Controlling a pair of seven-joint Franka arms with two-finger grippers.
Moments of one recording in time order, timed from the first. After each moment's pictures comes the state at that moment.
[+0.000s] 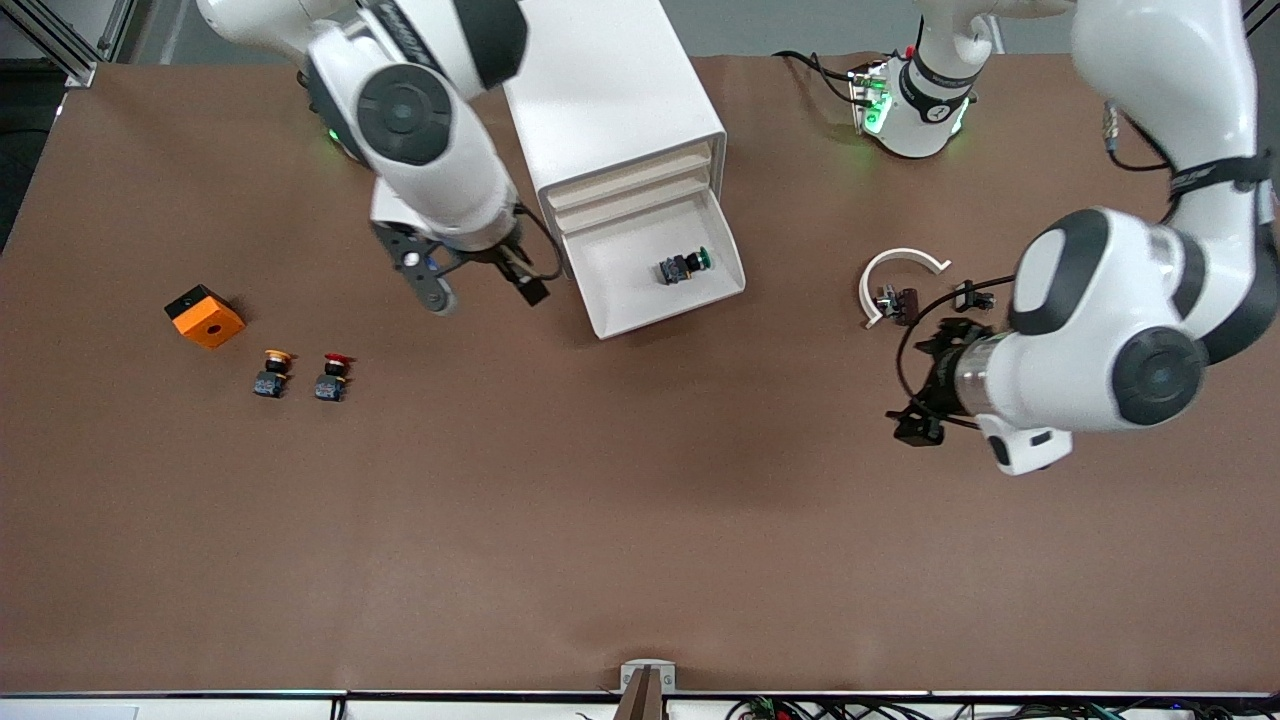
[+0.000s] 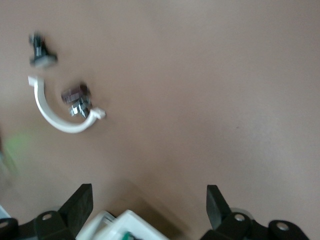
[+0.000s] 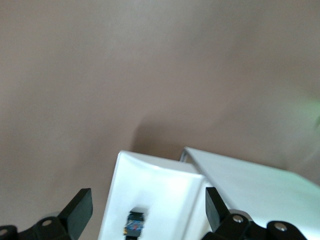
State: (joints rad) left arm -0.09 0.52 -0.17 -1.21 -0.10 1.50 -1.25; right arm 0.63 0.33 0.02 -1.45 0.11 1.64 1.63
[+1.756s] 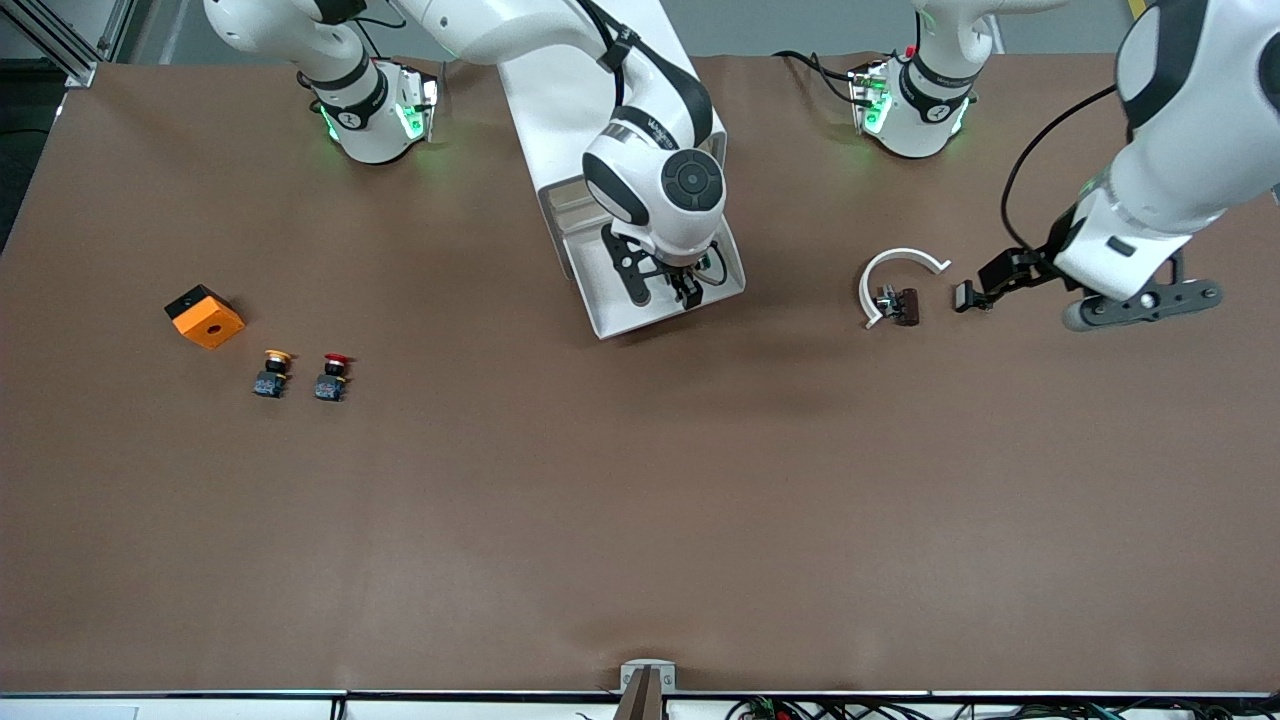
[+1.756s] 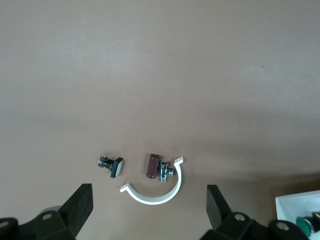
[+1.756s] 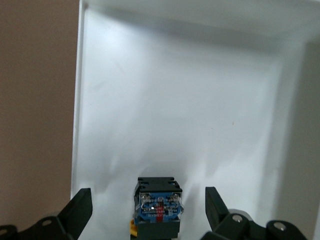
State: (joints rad) left arm 0.02 -0.02 -0.20 -1.83 0.03 1.76 -0.31; right arm 0.93 0.70 0.02 -1.42 0.12 1.98 2.02
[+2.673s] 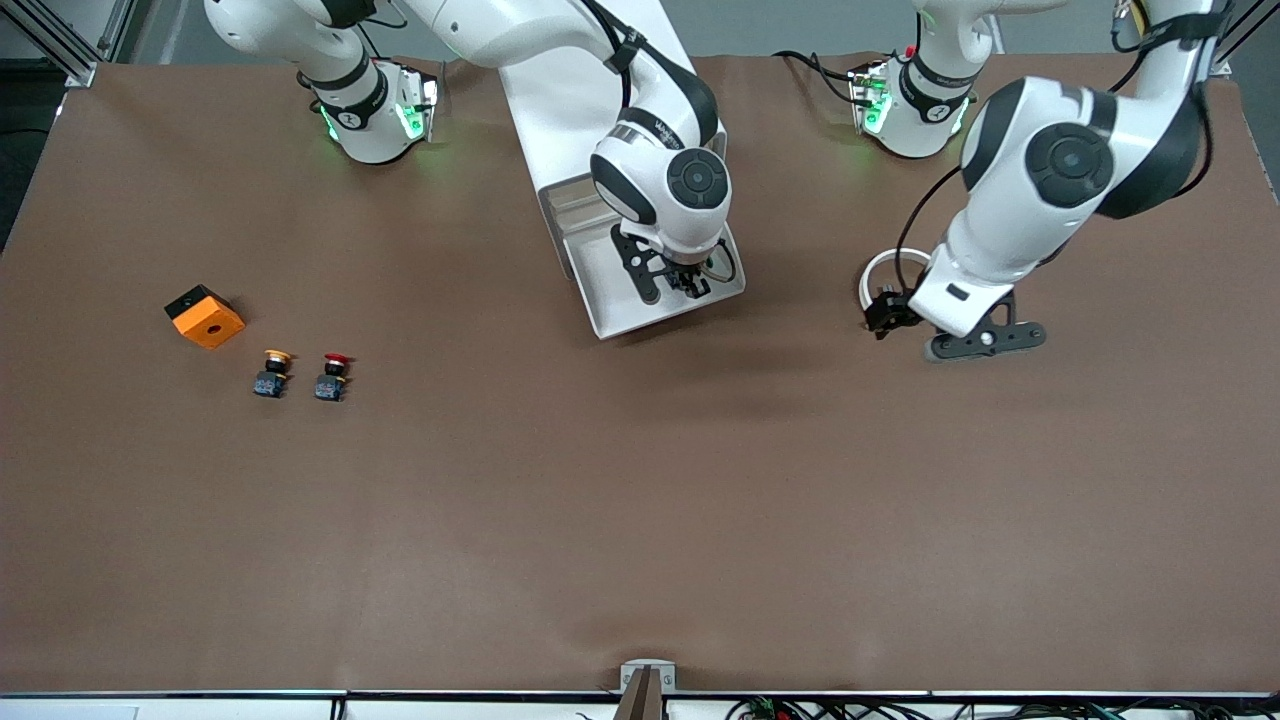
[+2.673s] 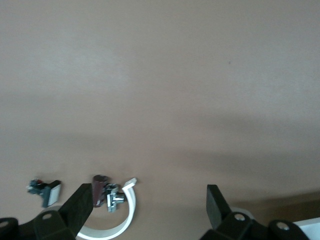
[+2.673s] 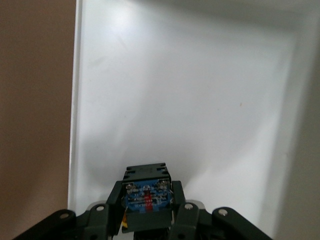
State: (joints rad) left arm 0.02 0.08 -0.37 -2.02 0.03 2.10 -0.48; right arm 0.94 0.71 0.02 -1.41 0.13 2.01 2.02
